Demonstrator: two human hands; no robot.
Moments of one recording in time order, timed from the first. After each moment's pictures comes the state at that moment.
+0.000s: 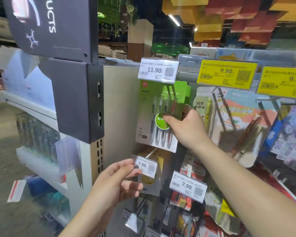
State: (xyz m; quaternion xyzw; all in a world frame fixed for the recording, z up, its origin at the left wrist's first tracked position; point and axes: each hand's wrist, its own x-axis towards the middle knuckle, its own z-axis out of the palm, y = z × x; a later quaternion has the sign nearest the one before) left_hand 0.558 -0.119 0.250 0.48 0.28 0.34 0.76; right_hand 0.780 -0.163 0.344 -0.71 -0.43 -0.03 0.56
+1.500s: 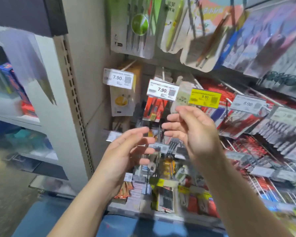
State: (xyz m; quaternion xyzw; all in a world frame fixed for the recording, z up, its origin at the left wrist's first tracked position) left_hand 0.515 -0.214 0.164 0.50 0.20 0.17 0.83; right_hand 0.631 -0.337 0.221 -0.64 -0.14 0.14 0.74
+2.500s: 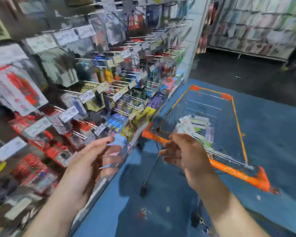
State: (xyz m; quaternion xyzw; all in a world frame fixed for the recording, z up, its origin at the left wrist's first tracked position) left_hand 0.602 -0.796 0.119 0.61 -0.04 -0.28 0.74; right_hand 0.485 -1.007 0.127 -0.53 0.34 -0.19 0.75
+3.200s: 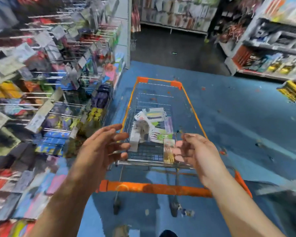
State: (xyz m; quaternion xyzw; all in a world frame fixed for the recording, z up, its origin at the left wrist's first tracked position) left_hand 0.740 -1.056 0.092 0.53 -0.12 -0.48 0.69; right_hand 0.529 -1.191 0.088 -0.43 0.54 -0.31 0.65
